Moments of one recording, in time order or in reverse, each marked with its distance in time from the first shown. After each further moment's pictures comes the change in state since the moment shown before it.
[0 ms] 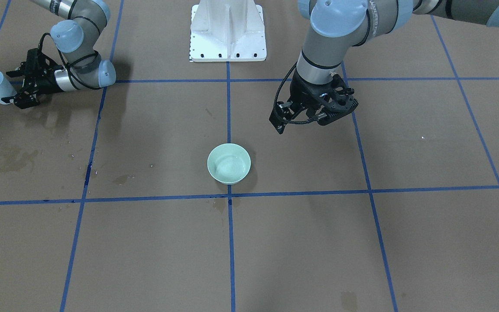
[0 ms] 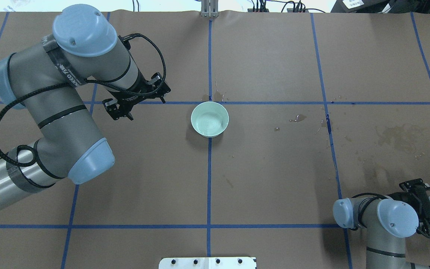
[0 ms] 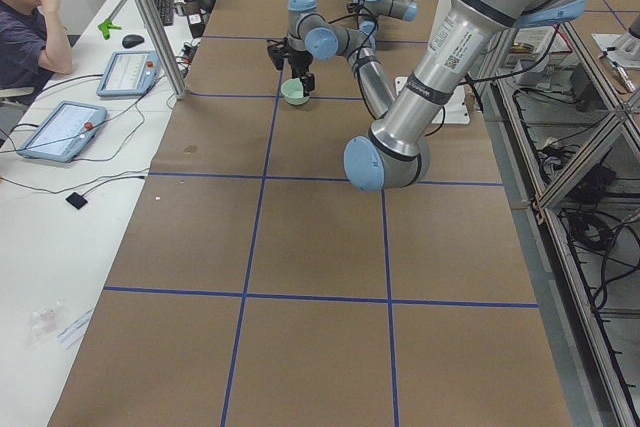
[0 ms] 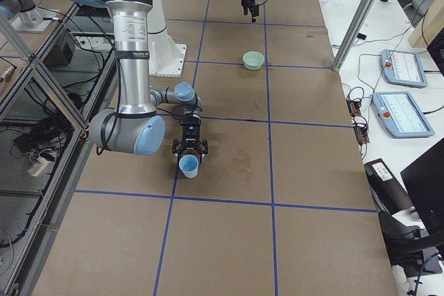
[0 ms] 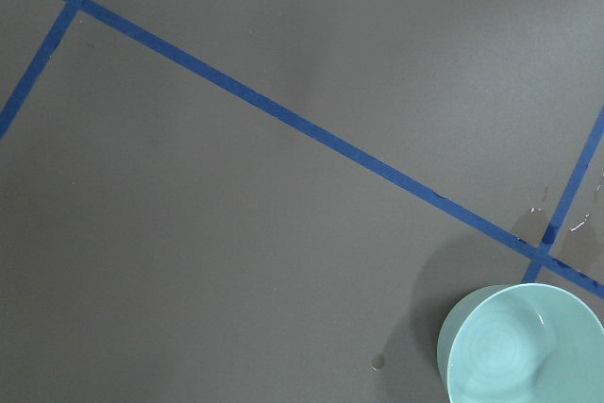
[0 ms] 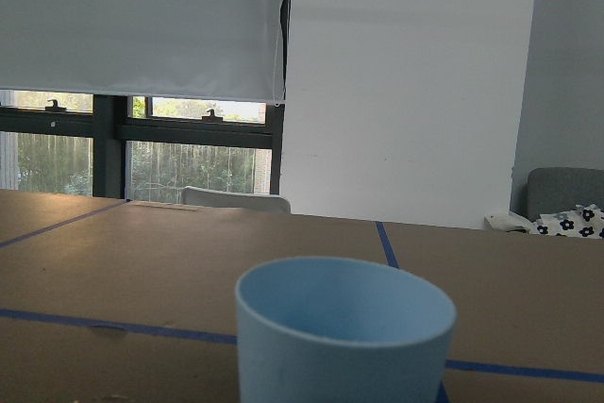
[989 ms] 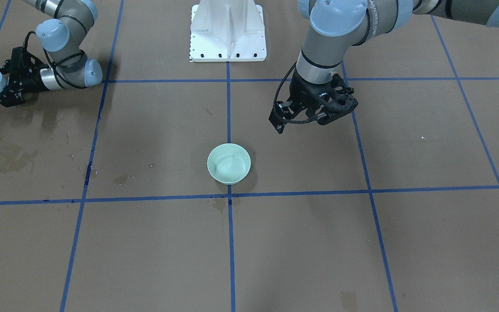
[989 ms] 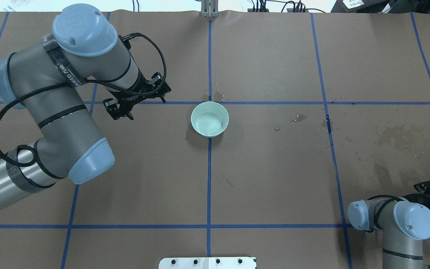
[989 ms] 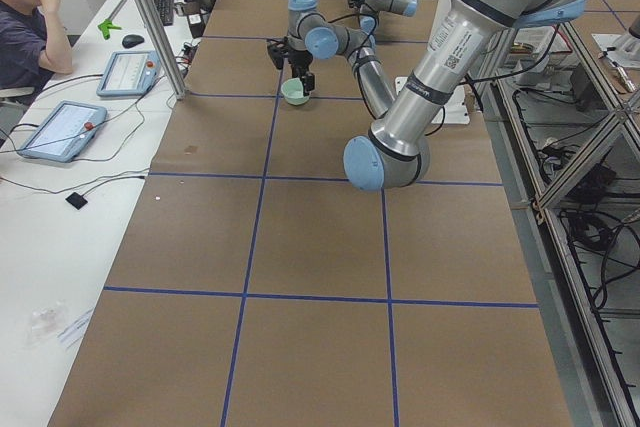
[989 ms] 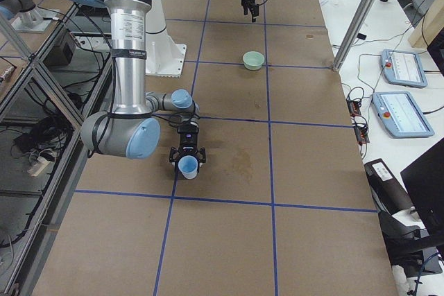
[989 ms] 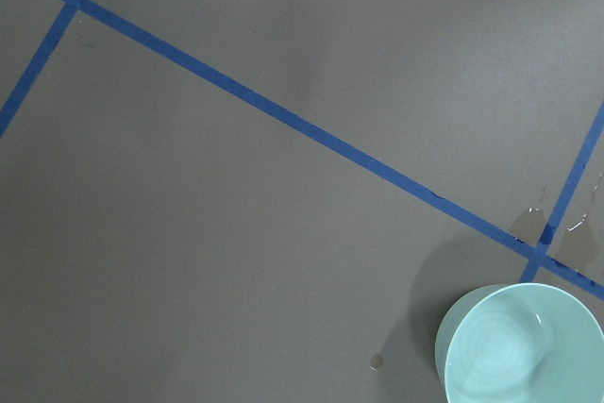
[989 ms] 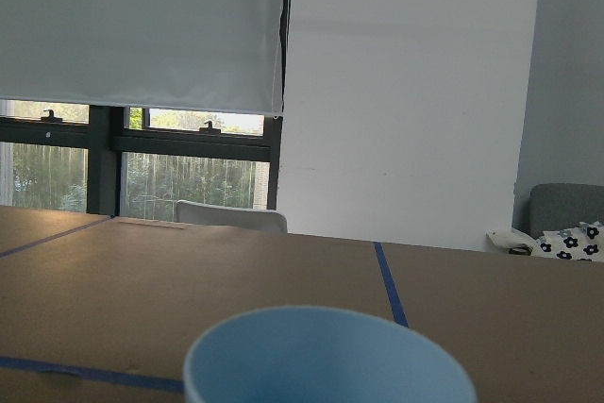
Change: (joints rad) left arm 0.000 -0.001 -0.001 0.000 0.001 -0.001; right arm 0.000 -0.069 0.000 0.045 -0.012 -0.006
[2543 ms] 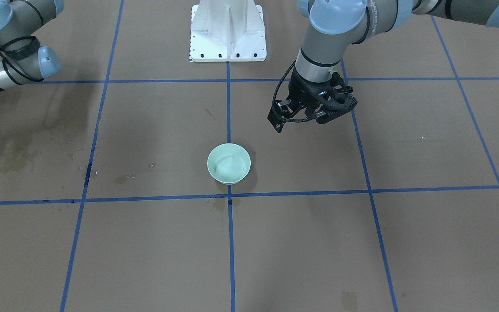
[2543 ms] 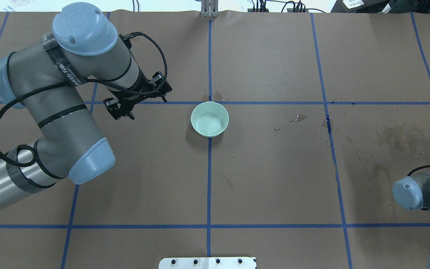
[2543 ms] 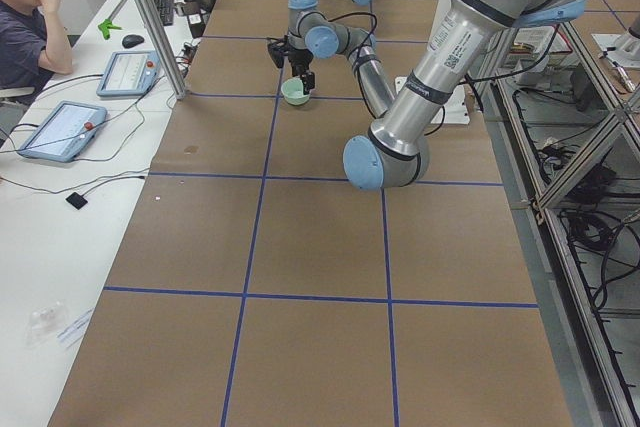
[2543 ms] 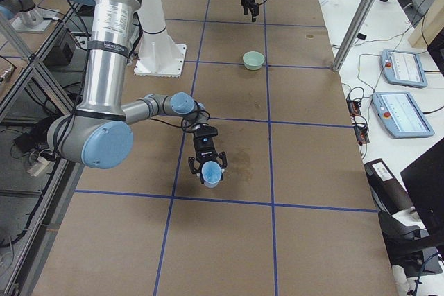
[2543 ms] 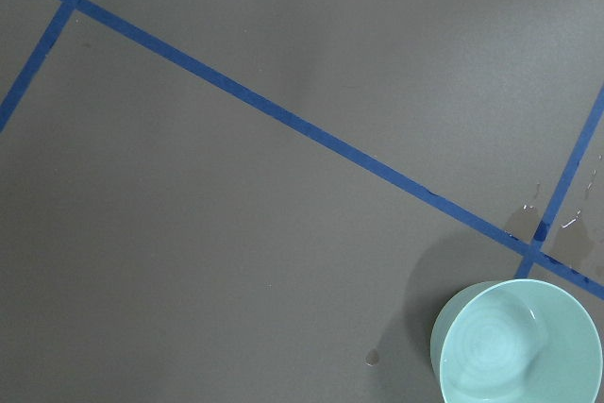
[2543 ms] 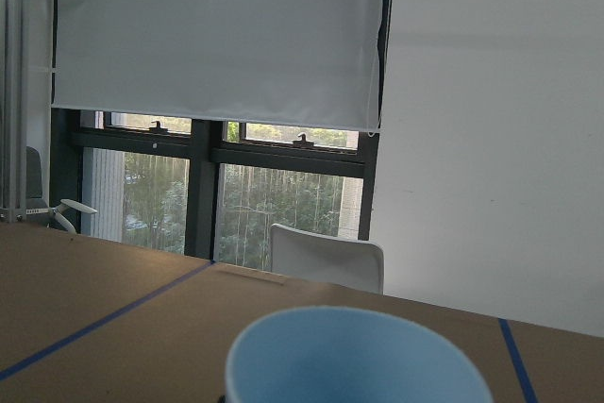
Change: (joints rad) left arm 0.000 -0.005 -0.003 0.001 -0.002 0.000; right arm 0.264 -0.193 0.173 0.208 -0.382 -0.368
